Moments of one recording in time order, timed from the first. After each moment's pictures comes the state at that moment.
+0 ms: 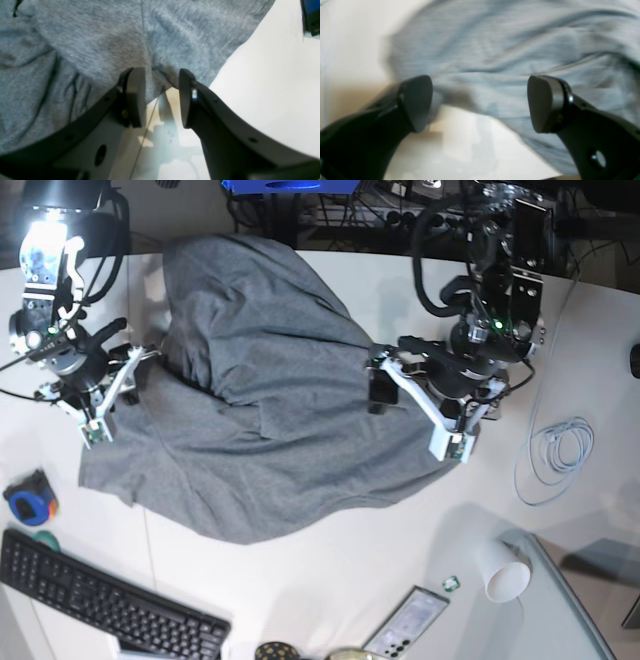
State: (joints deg) left arm 11.6 -9.4 4.6 108.8 -13.5 -1.2 54.6; right arm -9.5 6.3 14.3 90.3 -2.5 29.6 -39.8
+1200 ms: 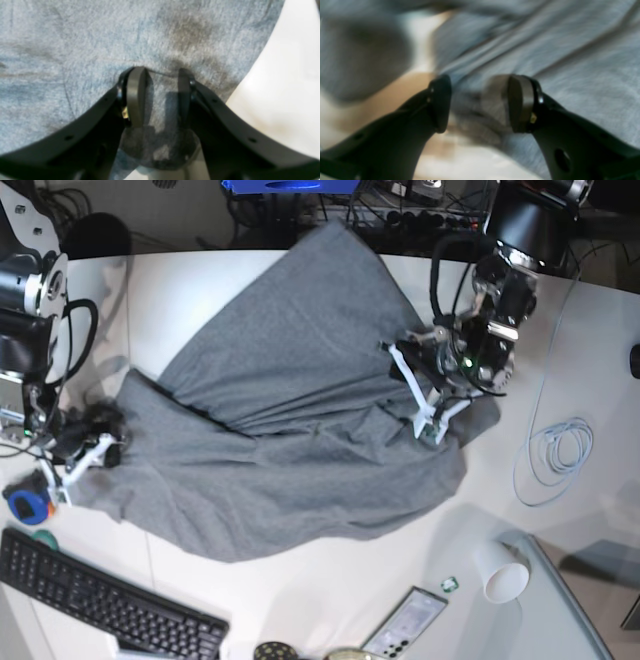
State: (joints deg) left arm -1.4 -18.7 17.9 77.0 -14.2 -1.6 52.6; right arm 23.8 17.0 14.0 27.3 0.1 28.9 -17.4
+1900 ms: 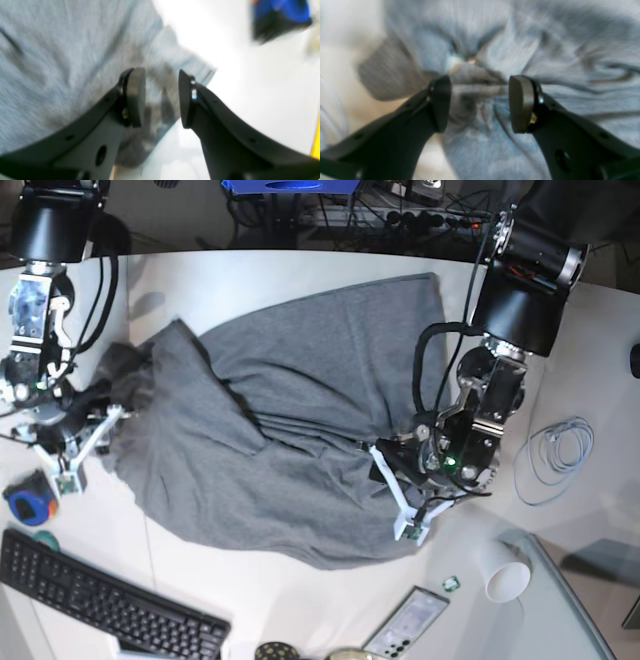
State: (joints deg) left arm -17.5 -15.0 21.5 73.0 -13.3 -1.2 53.0; right arm 0.5 8.7 14.2 83.2 -2.4 20.3 -40.9
